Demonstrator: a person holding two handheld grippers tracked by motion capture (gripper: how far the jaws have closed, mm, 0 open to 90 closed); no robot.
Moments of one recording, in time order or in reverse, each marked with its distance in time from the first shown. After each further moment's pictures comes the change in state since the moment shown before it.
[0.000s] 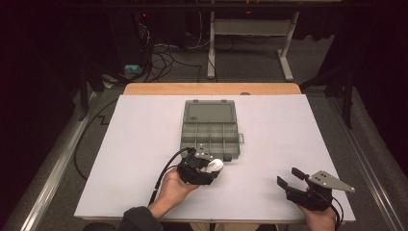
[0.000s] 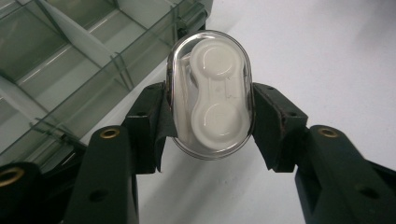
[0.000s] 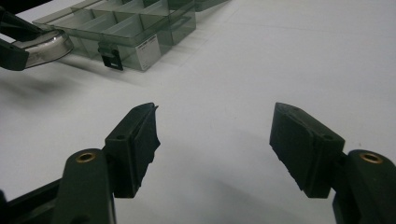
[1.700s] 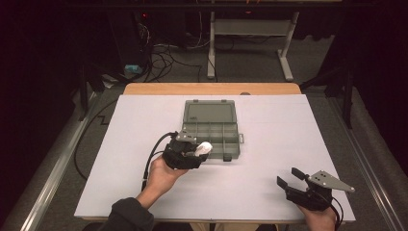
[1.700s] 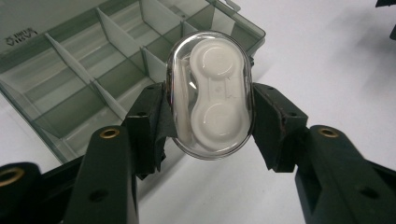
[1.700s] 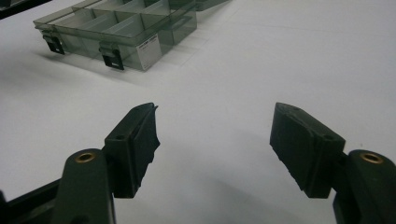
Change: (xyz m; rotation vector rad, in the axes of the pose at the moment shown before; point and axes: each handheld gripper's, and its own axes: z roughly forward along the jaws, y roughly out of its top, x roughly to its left) left arm 0.034 0.013 -0.040 -0.097 0.037 -0.069; right arm 0.000 0.000 0.000 0.001 0.002 0.000
